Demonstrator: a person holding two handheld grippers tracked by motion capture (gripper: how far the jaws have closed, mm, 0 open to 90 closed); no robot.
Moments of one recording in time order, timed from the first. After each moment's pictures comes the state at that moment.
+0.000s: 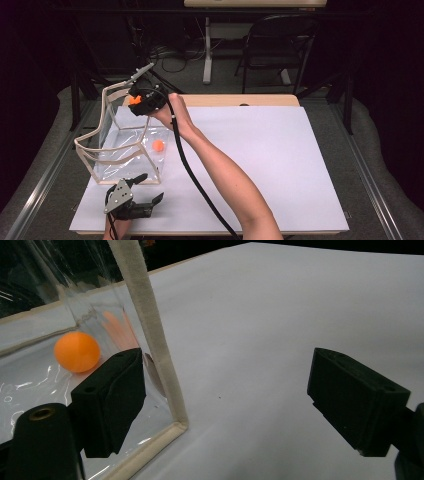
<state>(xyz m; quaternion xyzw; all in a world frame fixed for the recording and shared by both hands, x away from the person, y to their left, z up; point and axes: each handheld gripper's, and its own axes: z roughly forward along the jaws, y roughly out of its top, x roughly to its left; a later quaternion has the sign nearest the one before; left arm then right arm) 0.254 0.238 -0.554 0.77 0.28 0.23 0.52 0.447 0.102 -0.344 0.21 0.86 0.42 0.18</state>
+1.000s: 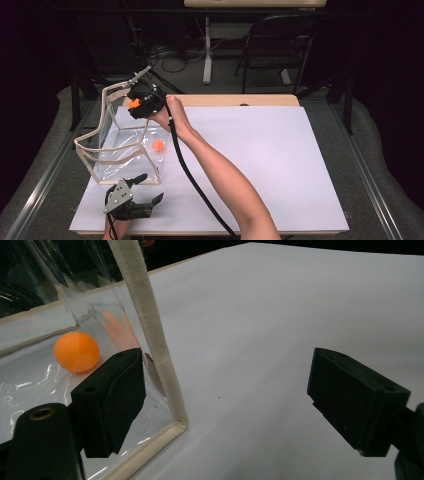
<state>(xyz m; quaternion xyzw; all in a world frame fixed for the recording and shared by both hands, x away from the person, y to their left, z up) 0.253 0.239 -0.554 0.77 0.28 0.23 0.53 0.451 0.110 -0.356 0.21 0.87 0.41 0.16</state>
